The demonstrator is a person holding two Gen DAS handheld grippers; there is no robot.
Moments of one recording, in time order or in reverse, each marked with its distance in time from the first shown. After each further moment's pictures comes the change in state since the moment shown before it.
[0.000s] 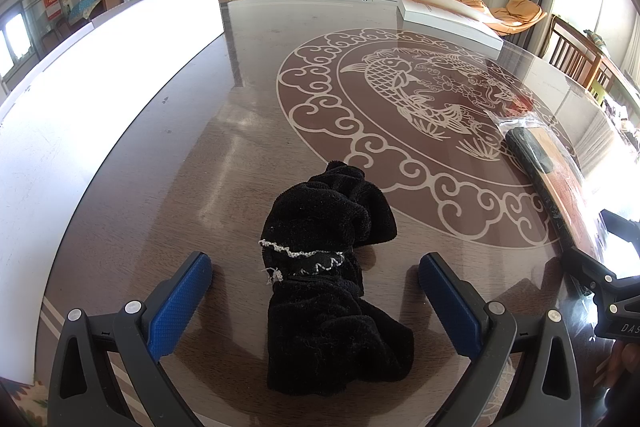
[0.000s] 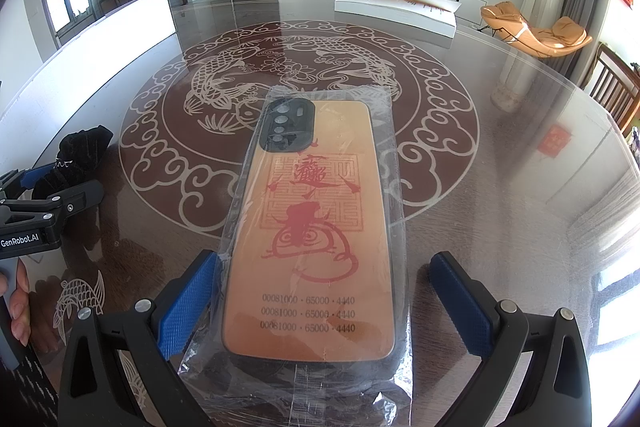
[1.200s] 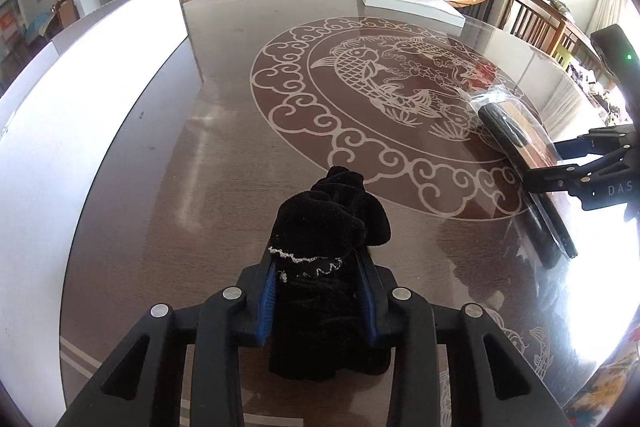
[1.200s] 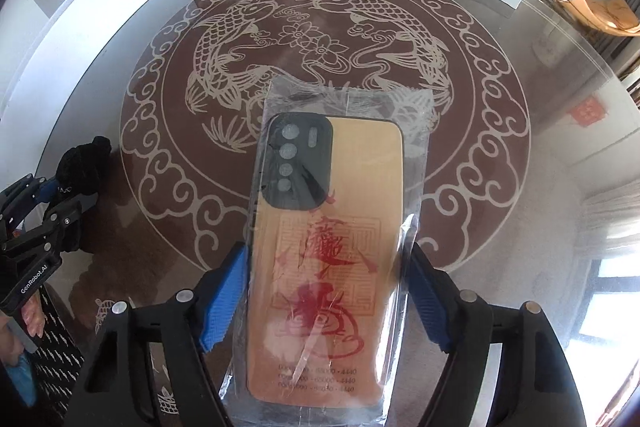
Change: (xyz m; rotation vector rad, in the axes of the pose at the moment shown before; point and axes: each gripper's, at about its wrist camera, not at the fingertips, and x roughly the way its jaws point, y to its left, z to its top) left arm -0.016 0.019 0.011 0.104 0.056 -0.129; right arm 0.028 0.003 0.074 -0.076 0.347 0.105
